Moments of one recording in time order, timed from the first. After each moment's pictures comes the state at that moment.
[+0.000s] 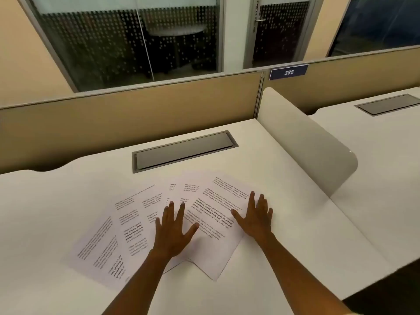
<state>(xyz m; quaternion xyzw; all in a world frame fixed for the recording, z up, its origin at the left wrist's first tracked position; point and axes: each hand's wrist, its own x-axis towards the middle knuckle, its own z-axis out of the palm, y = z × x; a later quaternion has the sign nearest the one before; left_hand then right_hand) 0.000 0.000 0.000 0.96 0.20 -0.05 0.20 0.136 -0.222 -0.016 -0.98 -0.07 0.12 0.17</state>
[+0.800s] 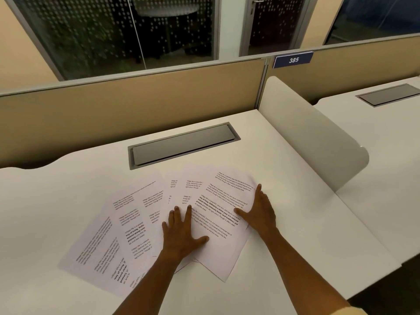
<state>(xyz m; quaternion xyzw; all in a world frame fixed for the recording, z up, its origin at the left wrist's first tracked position) 0.015 0.007 -0.021 0.96 0.19 -0.15 0.15 0.150 -0.209 -0.017 -0.96 -0.02 0.14 0.26</state>
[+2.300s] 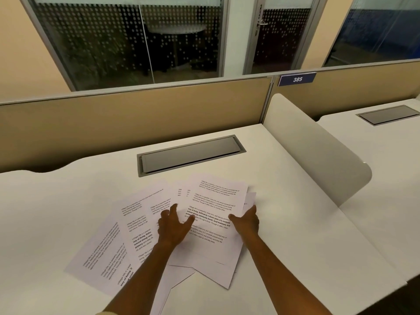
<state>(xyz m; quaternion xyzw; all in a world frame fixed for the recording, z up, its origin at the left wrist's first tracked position) 0.030 0.051 0.006 0.85 0.34 -0.03 0.39 0.124 -0.140 0.005 -0.85 0.16 0.17 0.46</state>
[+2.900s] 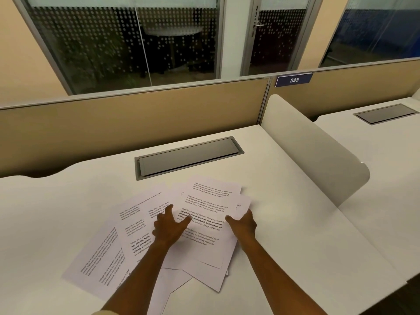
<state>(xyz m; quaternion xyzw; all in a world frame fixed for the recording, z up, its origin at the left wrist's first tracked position) 0.038 0.061 0.012 0.84 0.37 -0.05 0.39 0.121 -0.135 0.003 -0.82 0.17 0.17 0.51</state>
